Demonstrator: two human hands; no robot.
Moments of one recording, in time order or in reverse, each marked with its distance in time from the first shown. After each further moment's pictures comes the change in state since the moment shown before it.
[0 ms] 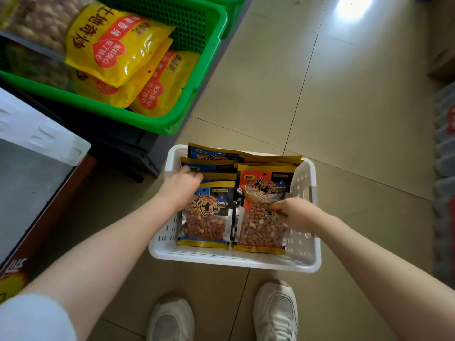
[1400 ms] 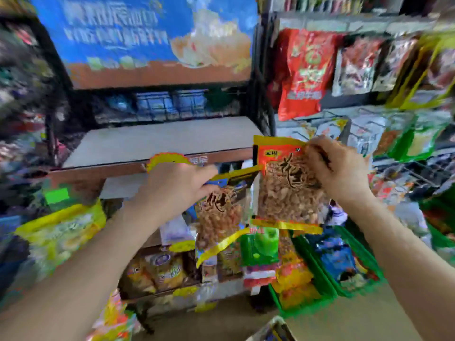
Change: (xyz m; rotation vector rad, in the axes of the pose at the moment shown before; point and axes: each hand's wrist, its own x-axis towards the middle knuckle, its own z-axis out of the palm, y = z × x) left_hand -0.597 -0.071 -0.768 0.267 0.763 -0.797; right_hand -0.562 -0.469 -0.622 0.080 1.077 -1.331
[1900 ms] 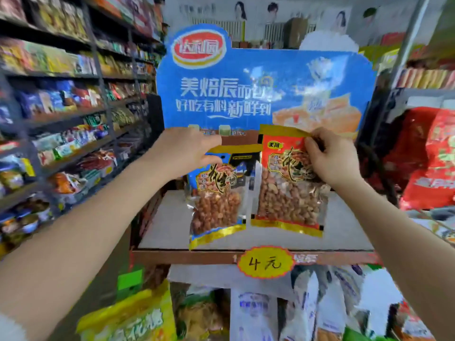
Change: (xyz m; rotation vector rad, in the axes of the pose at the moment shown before) left_hand 0.028 -0.294 -0.026 0.343 -0.084 -0.196; right_hand 0.235 -0.120 0.194 0.162 0.046 -0.037
